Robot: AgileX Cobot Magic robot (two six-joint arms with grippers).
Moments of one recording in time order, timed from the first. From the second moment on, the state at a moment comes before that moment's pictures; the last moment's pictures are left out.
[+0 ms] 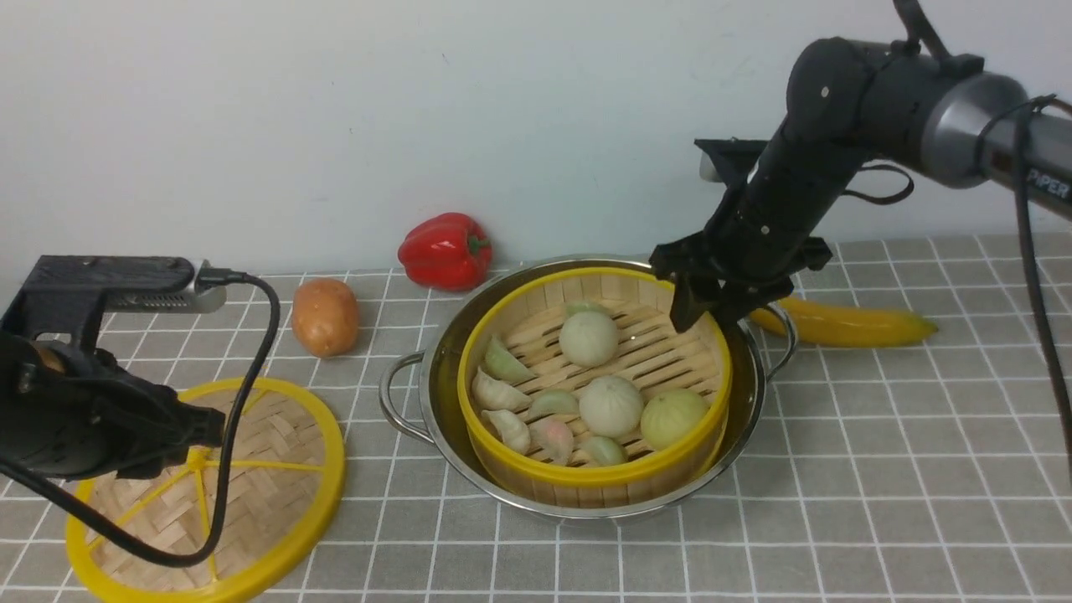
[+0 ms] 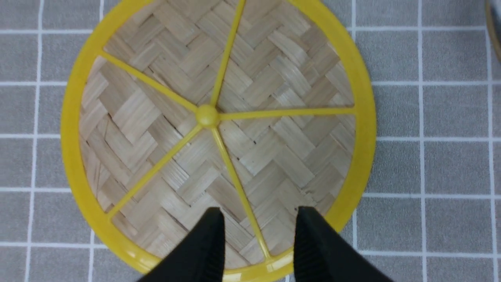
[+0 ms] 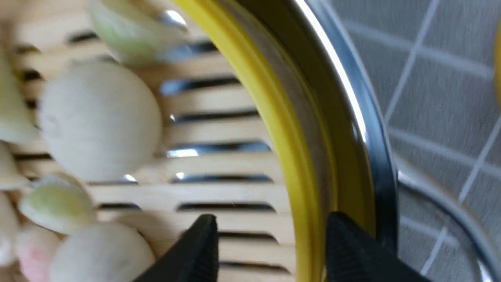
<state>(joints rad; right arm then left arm) 0.33 2.23 -1.98 0.30 1.23 0.05 0.03 1.31 -0.84 0.01 0.69 0.04</state>
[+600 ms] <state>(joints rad) 0.33 1.83 -2.12 0.31 1.23 0.04 0.03 1.43 -0.84 0.02 0.54 0.04</state>
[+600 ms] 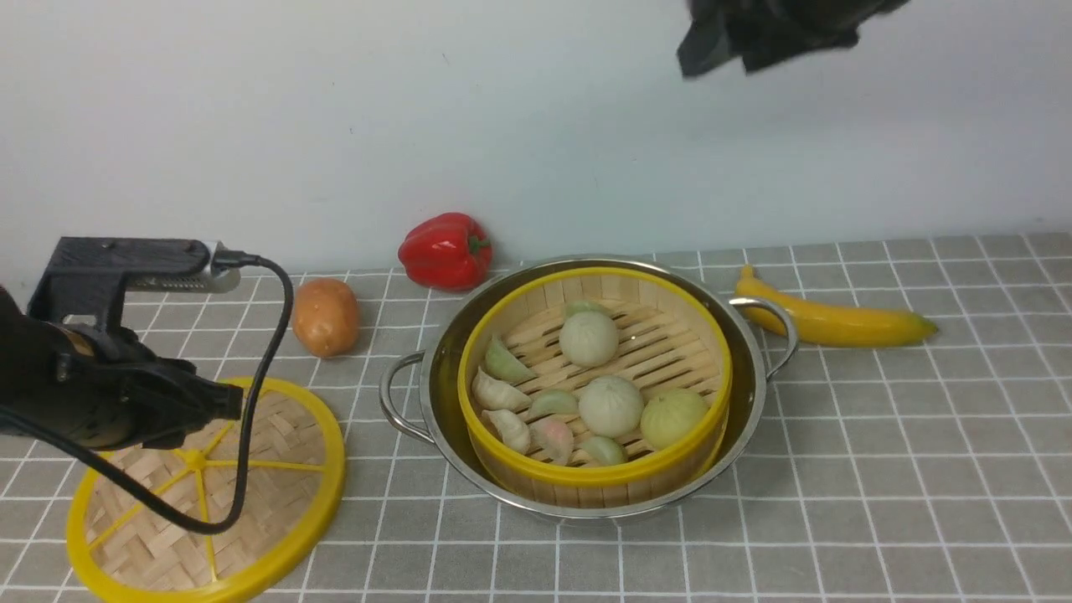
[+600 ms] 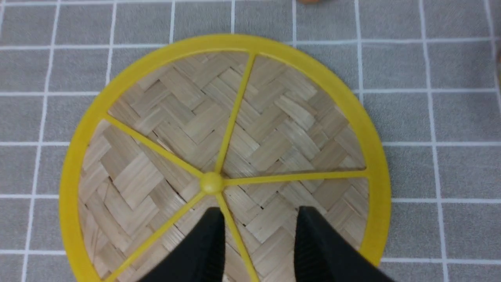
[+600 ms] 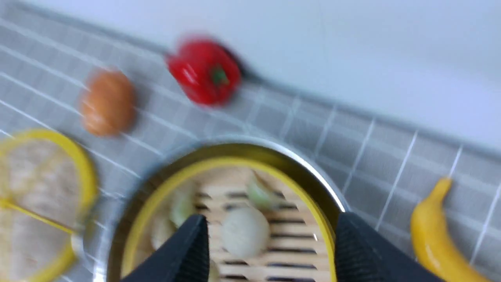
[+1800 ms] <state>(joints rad) 0.33 0.83 -1.81 0.31 1.23 -0.03 0.03 1.71 -0.84 0.25 0.37 -0.20</state>
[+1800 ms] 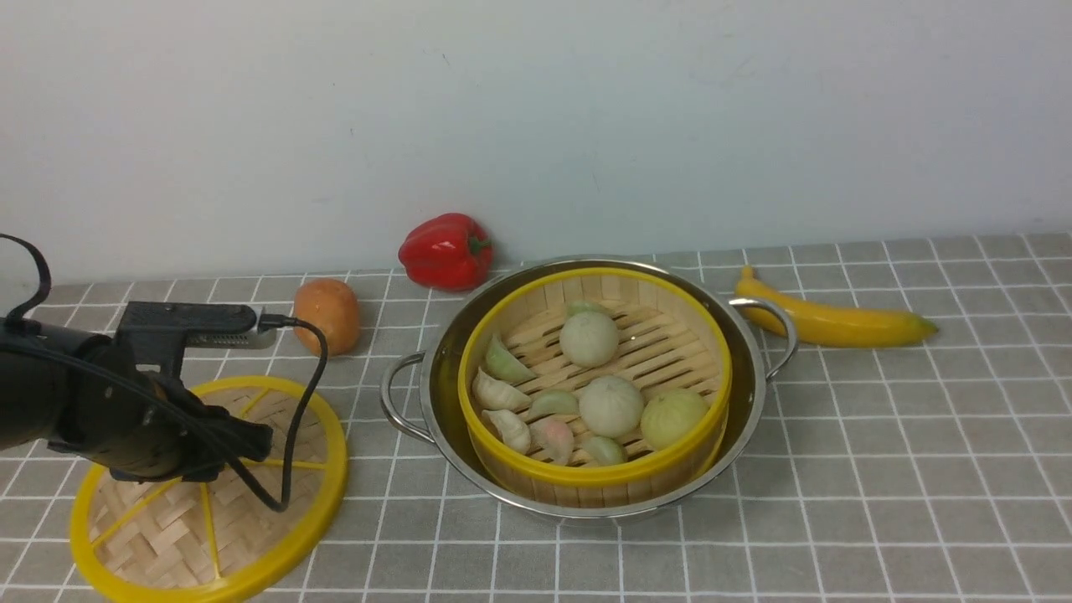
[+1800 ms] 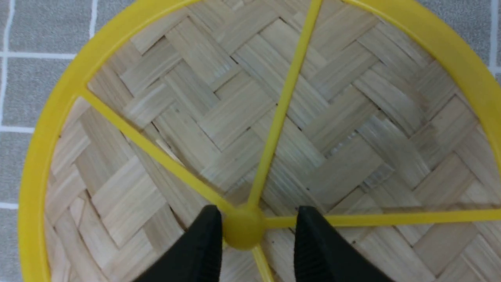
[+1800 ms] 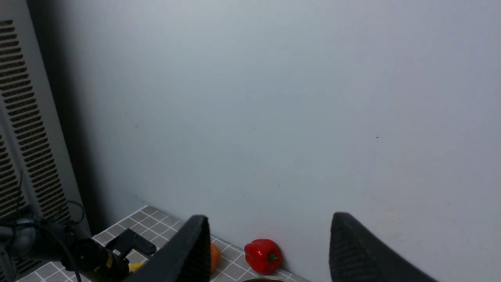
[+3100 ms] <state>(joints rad) 0.33 0.83 -1.80 0.31 1.23 0.04 -0.29 1.77 -1.59 -0.08 0.93 0.12</state>
